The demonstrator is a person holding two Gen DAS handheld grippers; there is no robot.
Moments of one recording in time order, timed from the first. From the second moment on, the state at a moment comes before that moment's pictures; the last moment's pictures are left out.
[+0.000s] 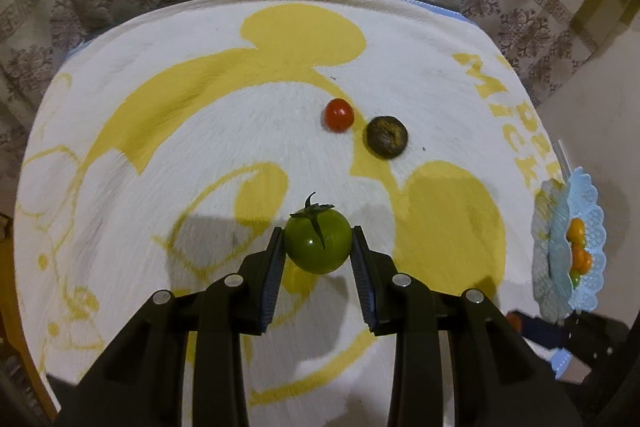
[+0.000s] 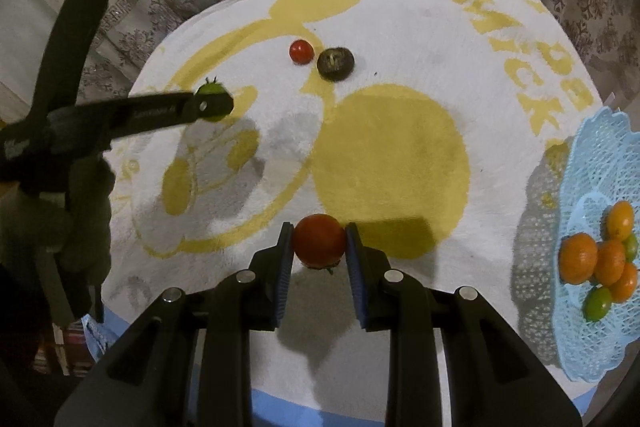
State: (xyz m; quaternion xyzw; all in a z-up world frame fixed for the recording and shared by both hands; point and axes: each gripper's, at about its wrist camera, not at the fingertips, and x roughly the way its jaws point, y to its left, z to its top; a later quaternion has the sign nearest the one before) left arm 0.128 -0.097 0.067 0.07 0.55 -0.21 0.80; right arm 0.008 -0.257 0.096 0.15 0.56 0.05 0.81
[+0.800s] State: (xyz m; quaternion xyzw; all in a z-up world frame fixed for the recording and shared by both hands) left arm 0.033 -0.139 0.159 0.07 0.48 -0.20 0.85; right arm -0.036 -0.320 0.164 0.14 0.49 0.07 0.86
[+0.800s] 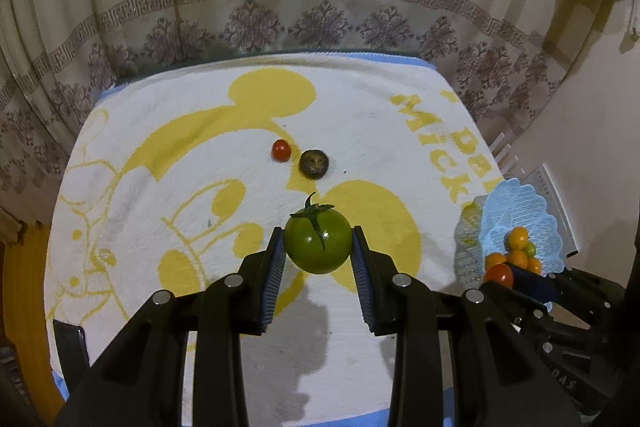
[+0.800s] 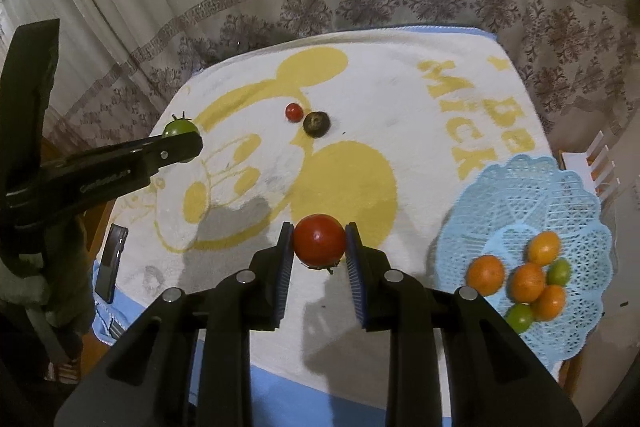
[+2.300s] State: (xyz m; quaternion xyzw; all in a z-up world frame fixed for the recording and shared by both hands) left arm -0.047 -0.262 0.184 0.13 0.43 -0.29 0.84; right arm -0.103 -0.432 0.184 0.19 0.44 -0.01 0.88
